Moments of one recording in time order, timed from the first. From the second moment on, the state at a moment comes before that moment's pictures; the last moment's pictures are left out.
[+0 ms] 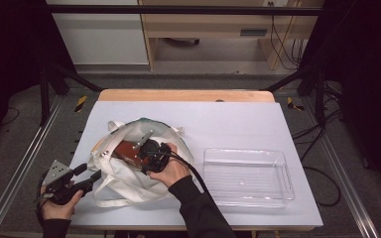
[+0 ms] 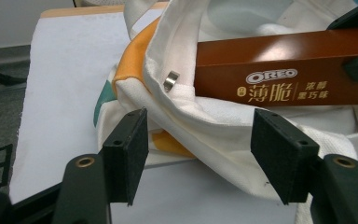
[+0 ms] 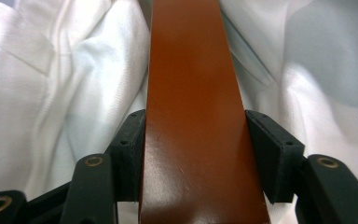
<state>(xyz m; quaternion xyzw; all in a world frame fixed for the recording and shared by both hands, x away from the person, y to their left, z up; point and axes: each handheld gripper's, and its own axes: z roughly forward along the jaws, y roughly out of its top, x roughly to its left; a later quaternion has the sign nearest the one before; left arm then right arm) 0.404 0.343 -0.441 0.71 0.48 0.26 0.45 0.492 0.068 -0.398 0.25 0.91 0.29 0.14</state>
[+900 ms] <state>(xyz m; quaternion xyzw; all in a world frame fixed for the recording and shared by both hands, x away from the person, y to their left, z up) 0.404 0.343 -0.441 0.71 0.47 0.26 0.45 0.497 0.073 -0.427 0.30 0.88 0.35 0.12</state>
